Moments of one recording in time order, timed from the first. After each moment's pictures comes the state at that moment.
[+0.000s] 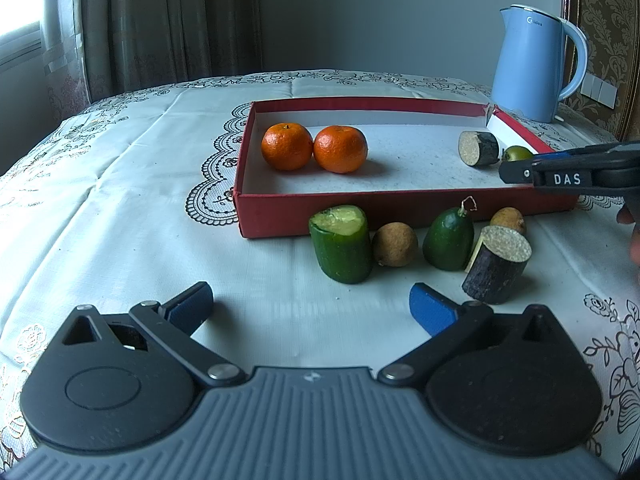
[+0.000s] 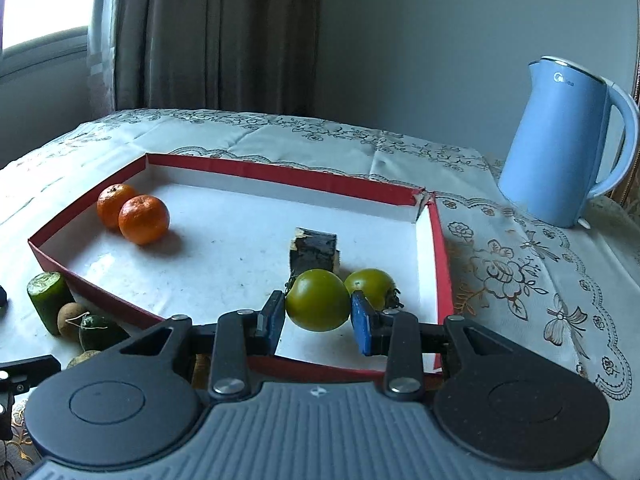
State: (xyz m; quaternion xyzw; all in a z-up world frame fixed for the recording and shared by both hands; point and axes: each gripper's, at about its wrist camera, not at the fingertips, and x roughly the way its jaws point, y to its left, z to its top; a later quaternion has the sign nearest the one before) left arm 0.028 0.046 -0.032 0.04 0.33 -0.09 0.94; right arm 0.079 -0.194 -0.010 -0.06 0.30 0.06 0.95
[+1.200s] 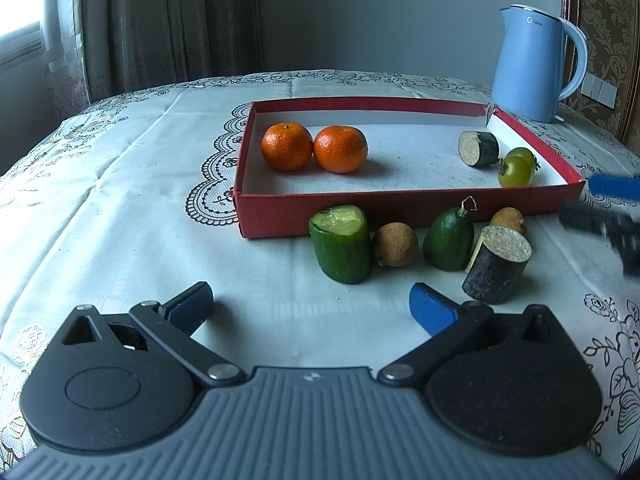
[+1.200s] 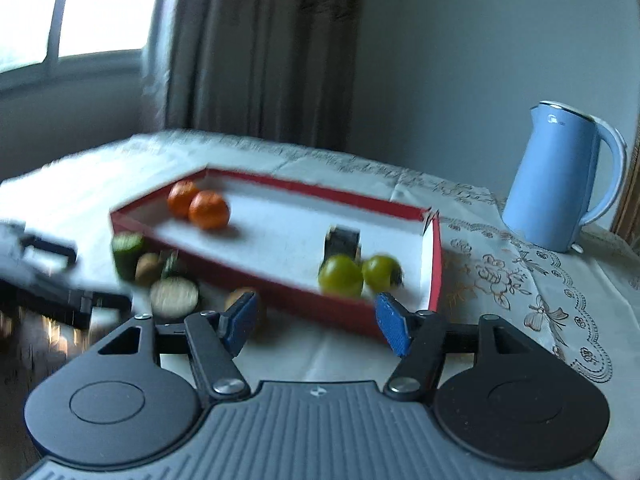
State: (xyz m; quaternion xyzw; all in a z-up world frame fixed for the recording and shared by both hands) left arm 0.029 0.045 -0.032 0.04 0.33 -0.09 0.94; right arm -0.004 -0.205 -0.005 -0.09 0.24 0.11 0.96
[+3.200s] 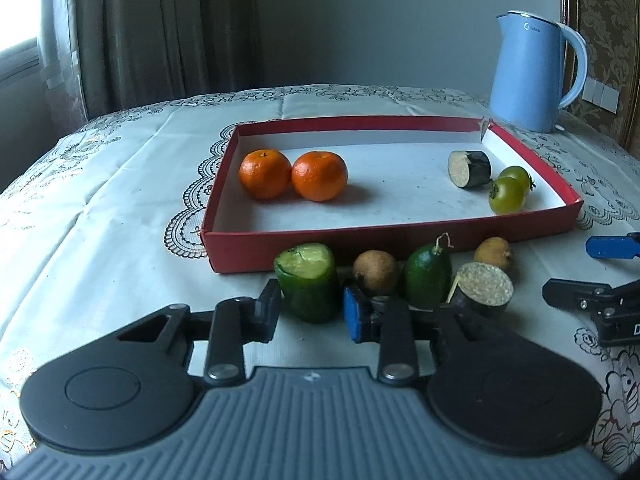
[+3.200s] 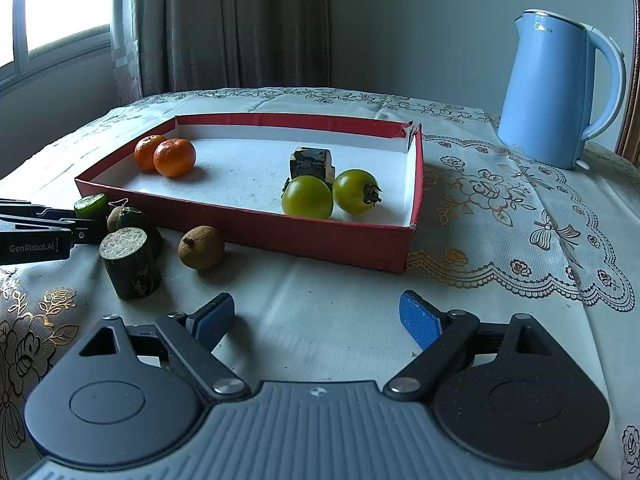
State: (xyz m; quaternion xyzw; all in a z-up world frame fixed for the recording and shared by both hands) left arm 0.038 0.020 -0.024 0.04 0.31 -0.09 0.95; right arm 0.017 -0.235 -0.031 -0.03 0.32 0.10 0.94
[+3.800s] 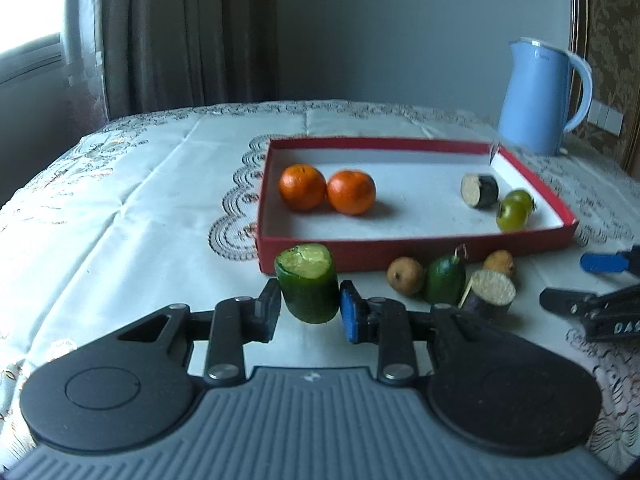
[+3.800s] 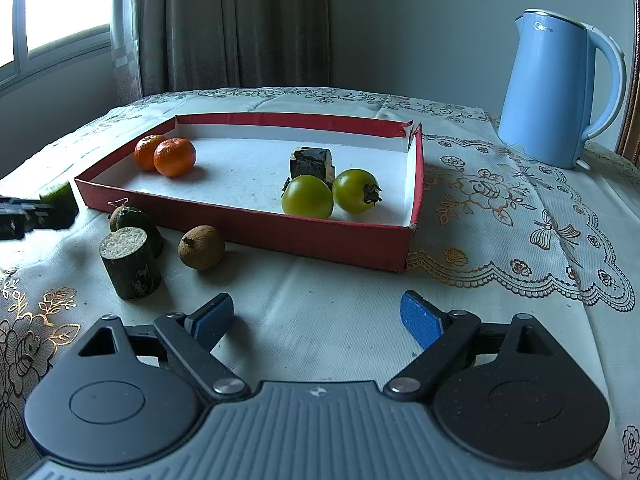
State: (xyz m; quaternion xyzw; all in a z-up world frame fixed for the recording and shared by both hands) left arm 0.018 0.053 -0.001 0.02 0.30 -0.08 0.95; right arm 0.017 -0.235 -0.031 -0.03 0.32 0.10 0.94
